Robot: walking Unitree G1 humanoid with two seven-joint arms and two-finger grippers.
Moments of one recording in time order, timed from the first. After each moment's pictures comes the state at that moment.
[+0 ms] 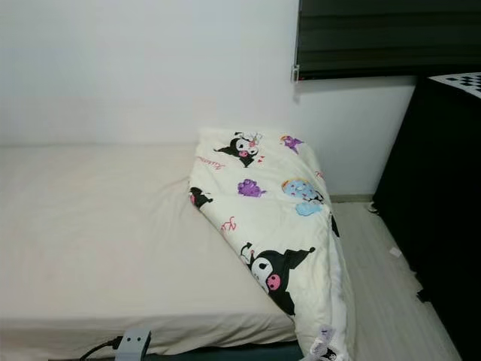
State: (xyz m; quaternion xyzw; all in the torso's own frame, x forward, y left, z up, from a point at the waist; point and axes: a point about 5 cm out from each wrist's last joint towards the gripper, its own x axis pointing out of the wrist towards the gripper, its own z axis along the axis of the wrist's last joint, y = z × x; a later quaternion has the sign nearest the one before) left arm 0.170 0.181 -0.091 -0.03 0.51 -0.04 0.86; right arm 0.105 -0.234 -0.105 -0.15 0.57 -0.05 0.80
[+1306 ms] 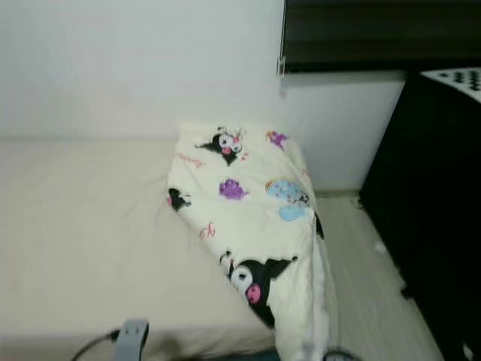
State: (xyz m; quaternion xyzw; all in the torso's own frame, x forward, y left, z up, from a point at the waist) left arm 0.179 0.177 -0.087 -0.06 0.49 -0.03 0.87; right arm 0.125 -0.234 -0.099 -0.15 0.53 -0.06 0.83
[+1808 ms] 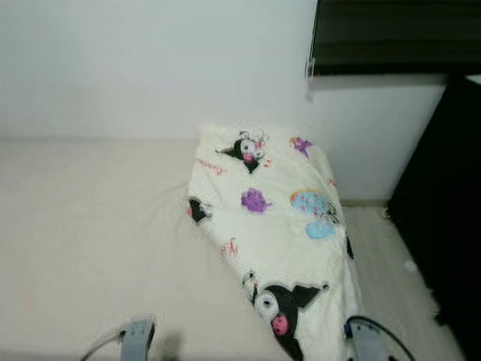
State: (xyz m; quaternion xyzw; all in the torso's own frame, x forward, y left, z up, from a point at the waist) left arm 0.174 0.174 -0.090 -0.08 0.49 -0.03 0.87; right arm 0.183 -0.281 -0.058 -0.13 0.41 -0.17 0.88
